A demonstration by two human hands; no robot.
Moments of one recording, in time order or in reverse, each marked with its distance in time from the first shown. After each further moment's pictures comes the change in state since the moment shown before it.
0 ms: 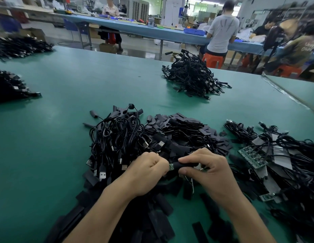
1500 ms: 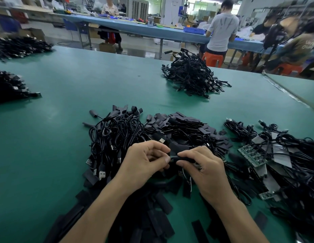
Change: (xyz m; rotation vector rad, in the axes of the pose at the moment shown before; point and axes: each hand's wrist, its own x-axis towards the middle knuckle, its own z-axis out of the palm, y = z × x) left_hand -0.003 -0.005 0.002 -0.409 0.290 0.025; right_hand -0.001 0.019 0.013 -0.362 0.134 -0.273
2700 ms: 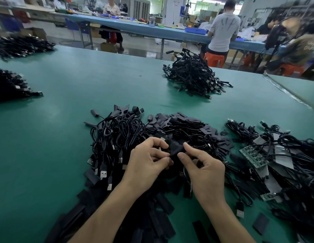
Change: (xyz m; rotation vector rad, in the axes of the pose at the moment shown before) left_hand -0.001 -0.002 0.012 0.051 0.111 -0.043; right_hand -0.003 -0.020 0.020 0.301 0.220 0.500
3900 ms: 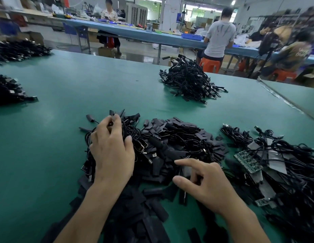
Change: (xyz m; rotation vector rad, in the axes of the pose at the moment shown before) left_hand 0.012 0.031 -0.029 0.821 0.530 0.033; right_hand 0.016 -0.006 -0.045 -0.469 -0.499 -0.182
